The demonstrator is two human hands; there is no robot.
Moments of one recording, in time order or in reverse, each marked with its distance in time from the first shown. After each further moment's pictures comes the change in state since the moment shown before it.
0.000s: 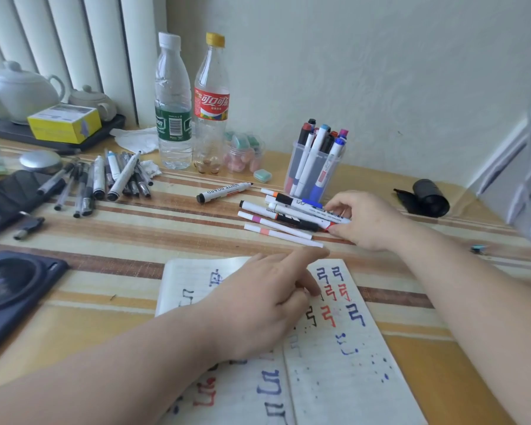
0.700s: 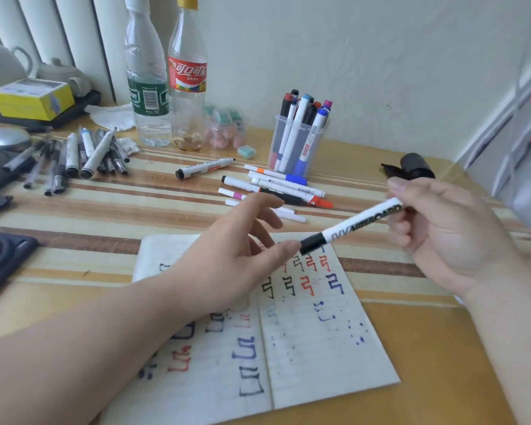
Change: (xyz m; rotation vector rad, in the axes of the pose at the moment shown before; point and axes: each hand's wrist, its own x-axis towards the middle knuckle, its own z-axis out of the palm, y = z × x) left_hand 0.001 -0.011 0.004 -0.290 0.256 -0.119; right_hand -0.118 0.007 -0.032 1.331 0.180 0.113
